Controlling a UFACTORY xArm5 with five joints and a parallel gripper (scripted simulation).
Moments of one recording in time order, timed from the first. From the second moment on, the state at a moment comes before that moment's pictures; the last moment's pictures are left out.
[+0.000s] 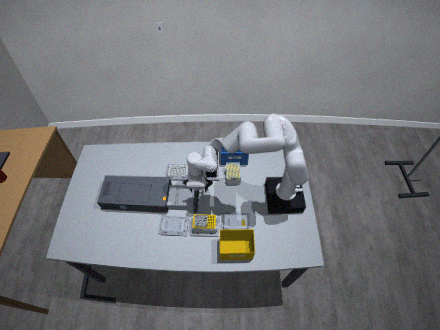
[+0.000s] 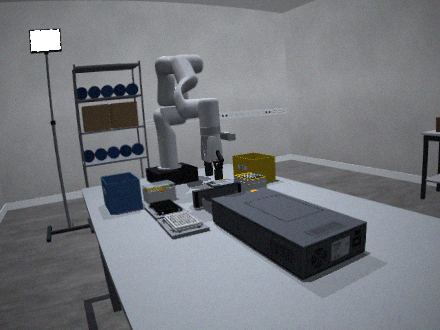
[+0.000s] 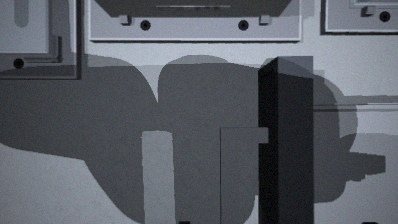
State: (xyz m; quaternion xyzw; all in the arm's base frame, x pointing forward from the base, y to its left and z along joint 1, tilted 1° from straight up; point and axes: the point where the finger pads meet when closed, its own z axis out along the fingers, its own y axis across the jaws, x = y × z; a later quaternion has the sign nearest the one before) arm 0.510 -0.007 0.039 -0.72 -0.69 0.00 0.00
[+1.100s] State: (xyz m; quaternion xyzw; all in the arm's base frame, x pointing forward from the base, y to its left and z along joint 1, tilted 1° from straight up) arm 0.510 -0.007 -0.007 -0.72 -0.69 0.00 0.00
